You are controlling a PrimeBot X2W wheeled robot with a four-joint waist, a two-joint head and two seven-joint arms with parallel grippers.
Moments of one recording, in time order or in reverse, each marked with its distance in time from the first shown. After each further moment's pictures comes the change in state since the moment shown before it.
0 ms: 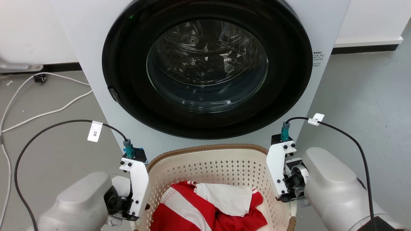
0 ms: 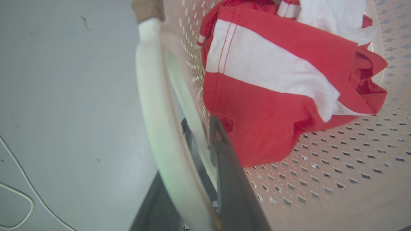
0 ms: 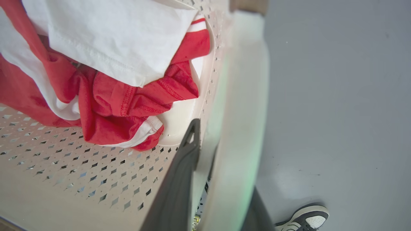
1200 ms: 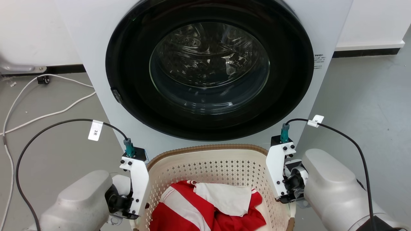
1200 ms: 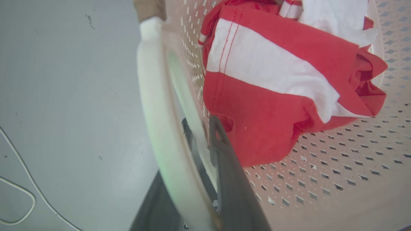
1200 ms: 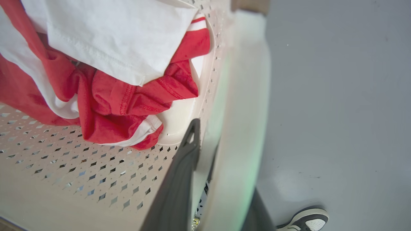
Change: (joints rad) left arm -0.012 -0.021 -0.008 0.042 -0.005 0.000 0.005; right arm -0.011 -0.001 0.070 0.031 0.067 0.000 -0.029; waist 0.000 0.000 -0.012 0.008
